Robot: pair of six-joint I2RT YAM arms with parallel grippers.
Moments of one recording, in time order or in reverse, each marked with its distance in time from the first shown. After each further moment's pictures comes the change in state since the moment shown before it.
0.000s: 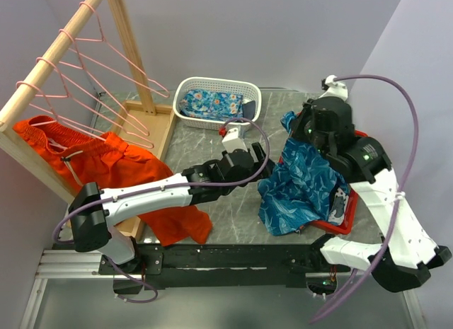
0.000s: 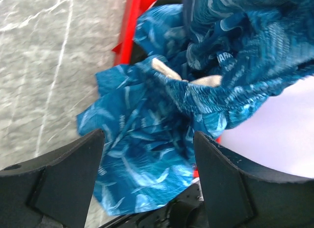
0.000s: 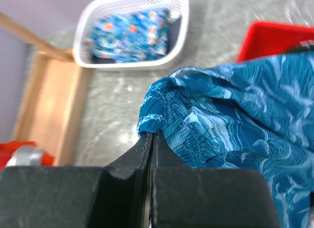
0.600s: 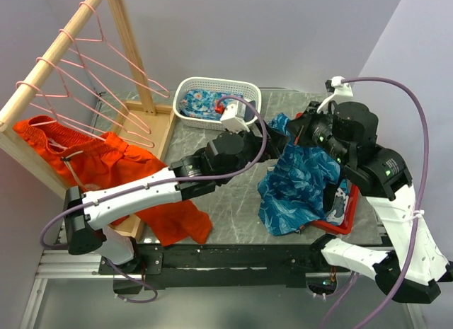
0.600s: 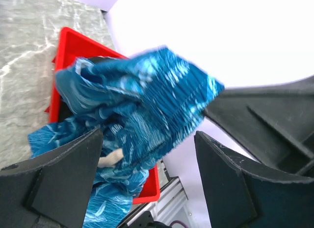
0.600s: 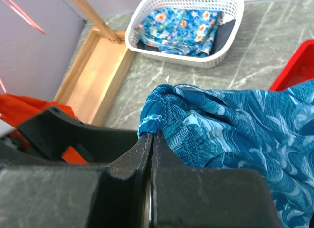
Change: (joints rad) left arm -0.015 -0.050 0.180 0.121 -0.005 0.145; right arm 0.002 -0.097 0.021 0.033 -0.246 -0.106
